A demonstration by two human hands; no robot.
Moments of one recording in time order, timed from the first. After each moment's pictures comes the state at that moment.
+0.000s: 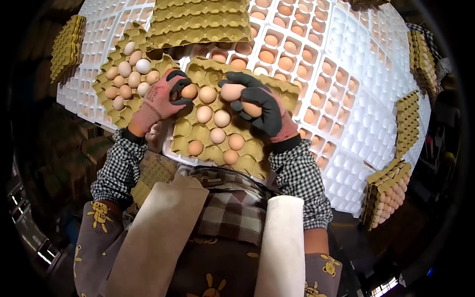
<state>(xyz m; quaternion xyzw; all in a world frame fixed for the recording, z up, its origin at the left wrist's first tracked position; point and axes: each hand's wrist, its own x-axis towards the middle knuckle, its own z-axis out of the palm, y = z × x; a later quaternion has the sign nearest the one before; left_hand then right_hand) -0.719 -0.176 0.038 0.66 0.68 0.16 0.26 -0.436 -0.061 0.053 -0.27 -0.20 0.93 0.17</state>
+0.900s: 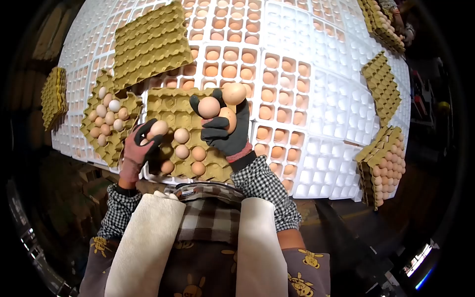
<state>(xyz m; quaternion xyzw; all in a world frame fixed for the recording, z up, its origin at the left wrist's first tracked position) -0.653 -0.216 0.057 0.48 0.75 0.31 0.34 -0.391 -0.093 0.036 0.04 0.26 0.92 0.30</state>
